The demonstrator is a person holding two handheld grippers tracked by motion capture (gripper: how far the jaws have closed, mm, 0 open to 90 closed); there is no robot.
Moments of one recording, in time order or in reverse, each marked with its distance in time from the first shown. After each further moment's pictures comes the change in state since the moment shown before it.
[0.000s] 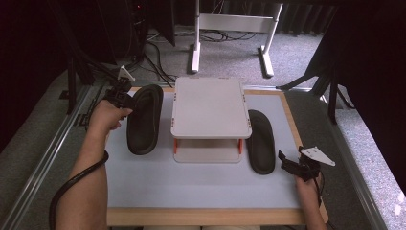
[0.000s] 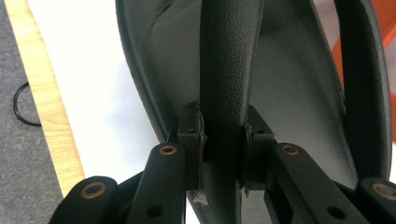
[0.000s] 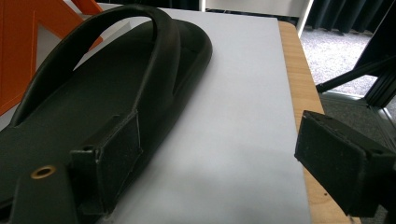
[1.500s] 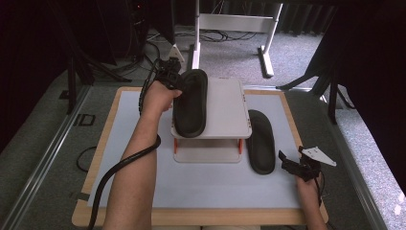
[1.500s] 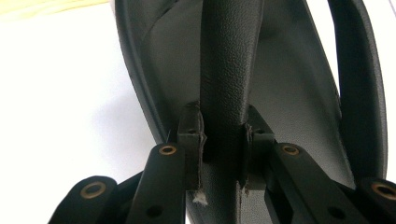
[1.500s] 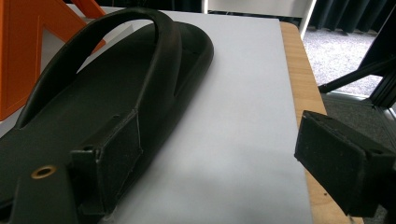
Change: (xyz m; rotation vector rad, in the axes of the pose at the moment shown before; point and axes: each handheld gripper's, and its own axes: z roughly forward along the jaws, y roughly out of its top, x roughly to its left) left arm -0.127 0.074 -0.003 -0.054 -0.092 0.033; right arm -0.001 0.000 -0.001 -0.006 0.014 0.014
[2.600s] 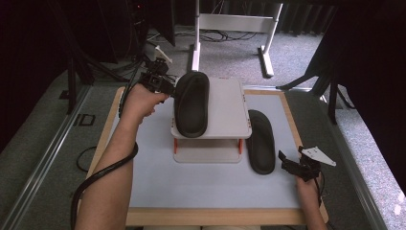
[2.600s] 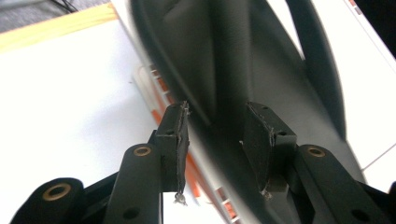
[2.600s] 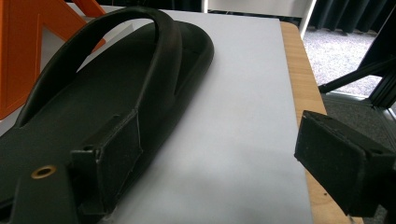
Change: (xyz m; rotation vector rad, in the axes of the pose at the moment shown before) left arm 0.023 -0.037 -0.037 -0.117 -0.073 0.122; right arm 0.000 0.000 0.000 0.001 -0.002 -0.005
